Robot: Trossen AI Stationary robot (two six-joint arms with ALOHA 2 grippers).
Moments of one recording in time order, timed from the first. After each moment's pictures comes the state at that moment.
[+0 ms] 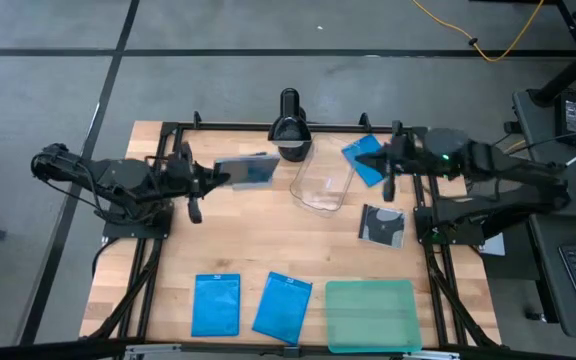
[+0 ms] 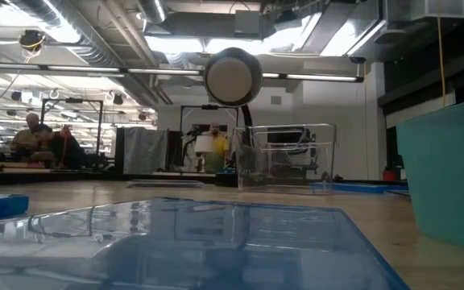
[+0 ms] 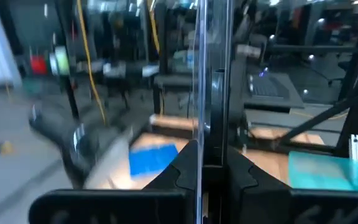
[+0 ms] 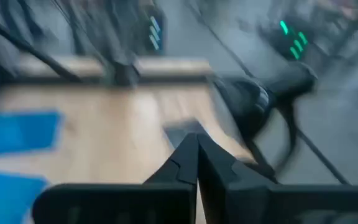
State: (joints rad) left arm -0.32 0.75 0.90 -0.17 -0.62 -0.02; right arm -0.07 0.89 1.09 -0.46 0.13 -0.06
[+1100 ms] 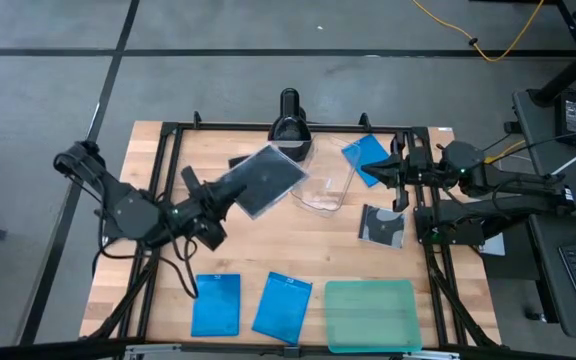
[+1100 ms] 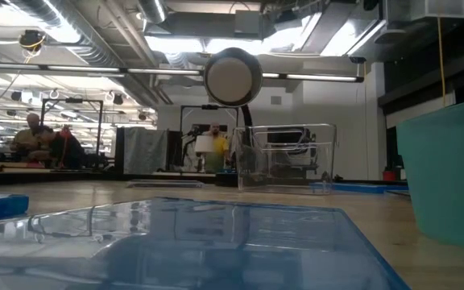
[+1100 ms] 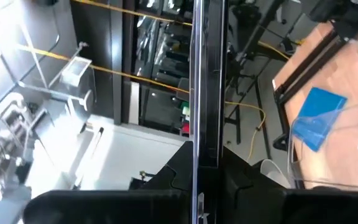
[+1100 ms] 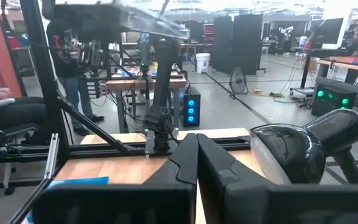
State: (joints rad) left arm -0.64 1.26 1.37 -0.11 -1.24 1.27; right arm -0.07 0.70 0.77 -0.02 0.01 0.02
